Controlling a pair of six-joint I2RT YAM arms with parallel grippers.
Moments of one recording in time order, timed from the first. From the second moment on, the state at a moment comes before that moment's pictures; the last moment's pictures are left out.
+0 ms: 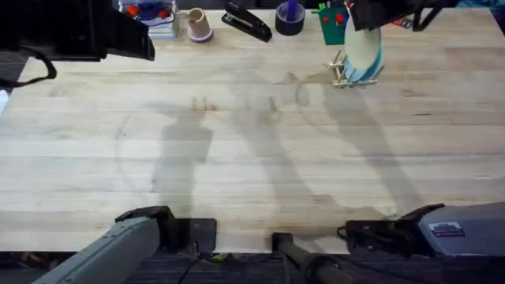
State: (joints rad) left arm 0.16 1.18 1.56 -1.42 0.35 0.18; right arm 0.38 1.59 1.73 -1.22 0.30 0.01
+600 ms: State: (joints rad) left arm 0.16 1.18 1.56 -1.43 0.32 0.19; right arm 0.28 1.59 1.74 -1.21 0.33 0.03
